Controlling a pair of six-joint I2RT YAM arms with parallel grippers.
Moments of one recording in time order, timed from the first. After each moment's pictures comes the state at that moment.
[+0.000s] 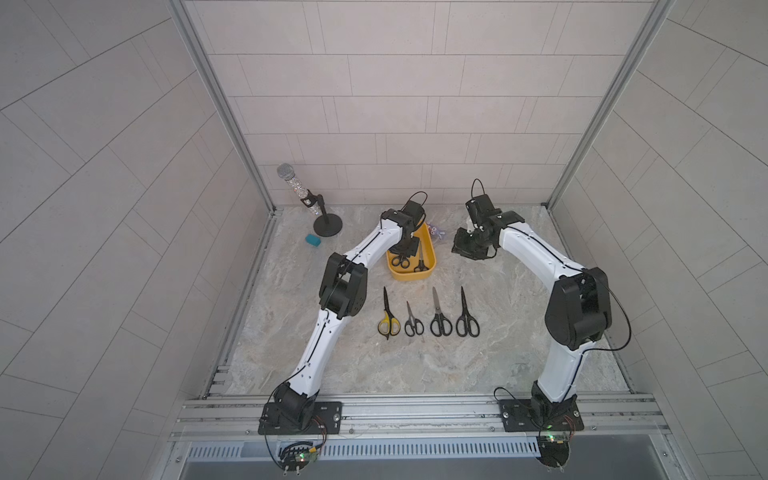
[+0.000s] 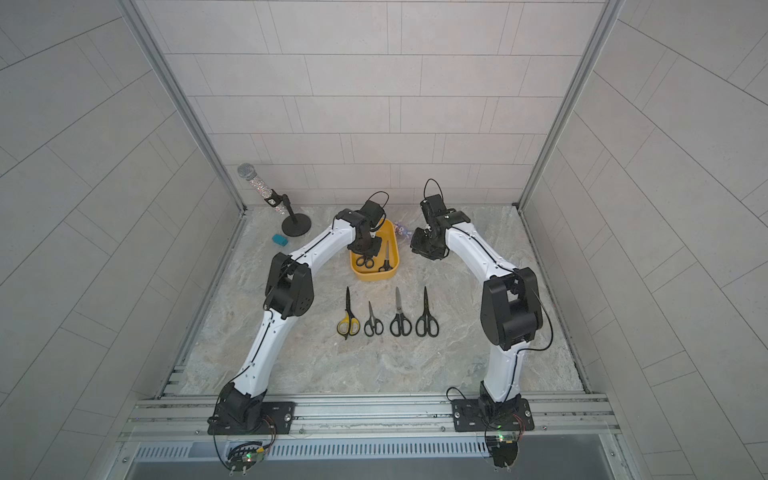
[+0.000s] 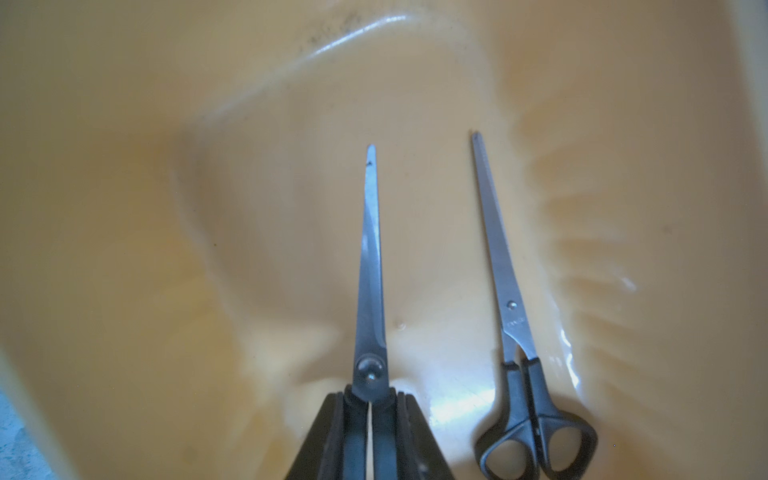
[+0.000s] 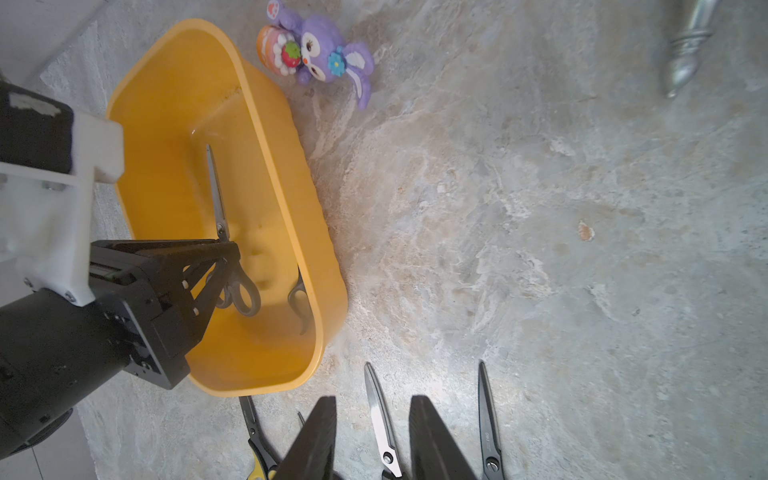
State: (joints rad) left arm -0.52 2.51 2.34 -1.07 -0.09 -0.24; right arm 0.27 1.86 1.63 -0.87 -0.17 0.63
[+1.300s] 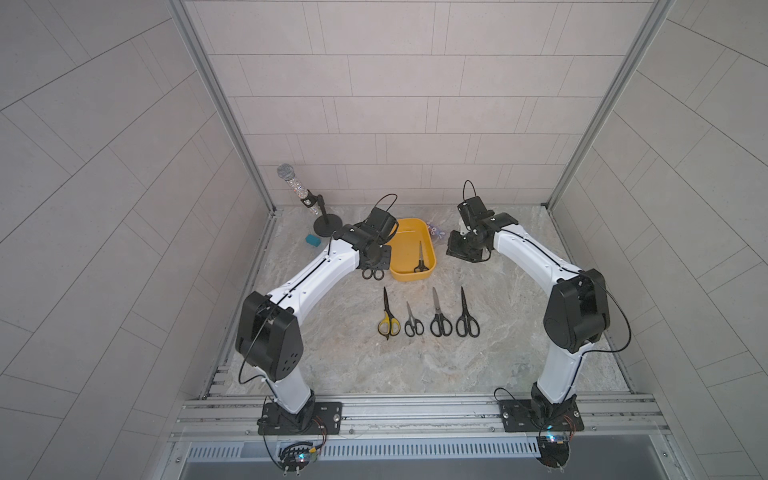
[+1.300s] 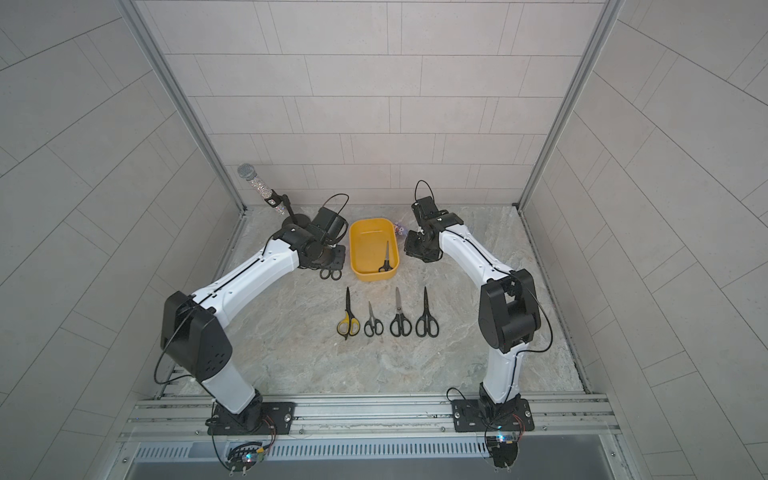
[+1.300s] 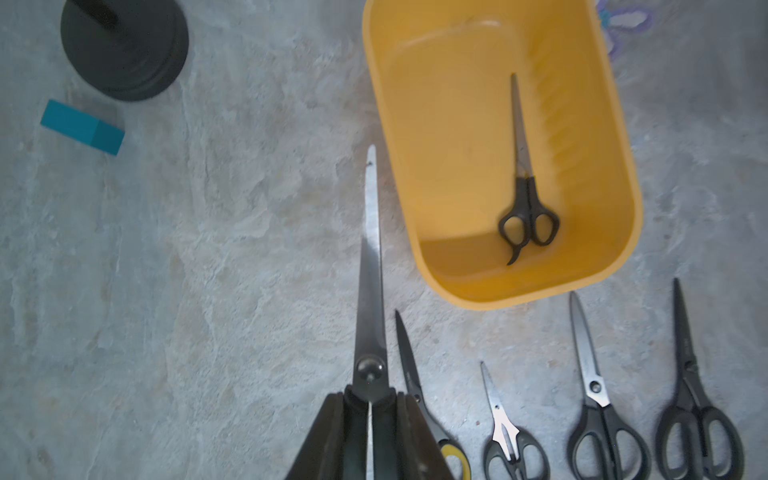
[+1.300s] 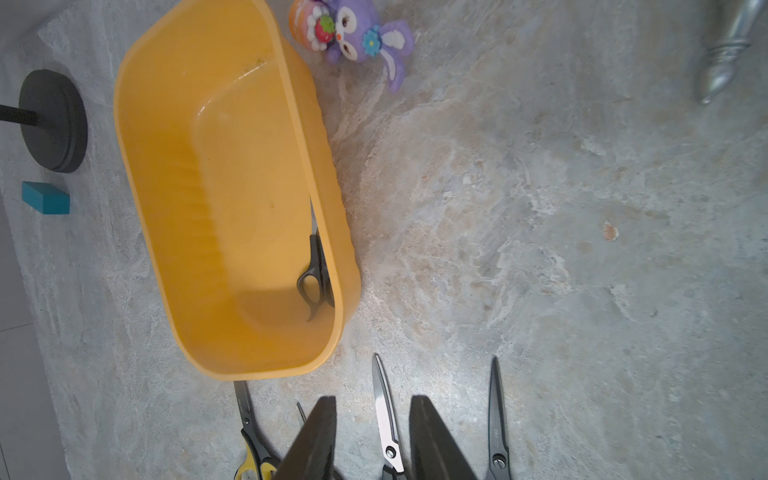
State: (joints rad) left arm -0.53 1.66 1.46 -0.93 -0.20 -0.40; right arm 0.34 1.85 1.63 -0.87 -0.13 0.61
